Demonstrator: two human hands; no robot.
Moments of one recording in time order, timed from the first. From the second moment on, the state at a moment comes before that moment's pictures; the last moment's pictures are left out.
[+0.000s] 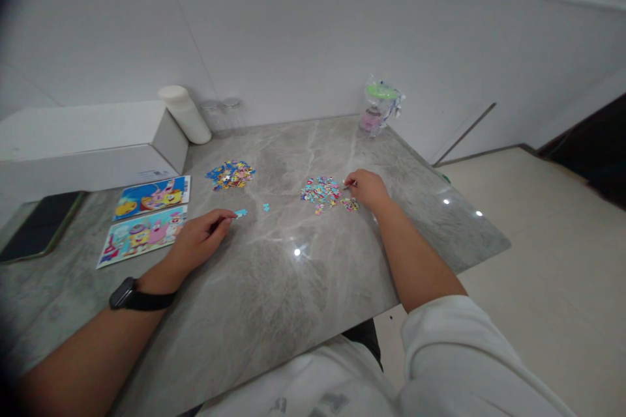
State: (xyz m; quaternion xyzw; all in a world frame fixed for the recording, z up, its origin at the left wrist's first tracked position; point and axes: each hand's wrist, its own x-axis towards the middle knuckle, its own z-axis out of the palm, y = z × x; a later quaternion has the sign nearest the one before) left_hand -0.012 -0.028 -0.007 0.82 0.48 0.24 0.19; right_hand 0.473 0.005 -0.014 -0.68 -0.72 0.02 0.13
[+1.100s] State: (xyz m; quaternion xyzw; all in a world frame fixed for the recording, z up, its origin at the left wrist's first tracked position) left_hand -0.012 -0.027 -0.008 0.83 0.47 0.25 0.20; right_hand 0.442 0.010 -0.014 -0.64 -0.75 0.02 0.12
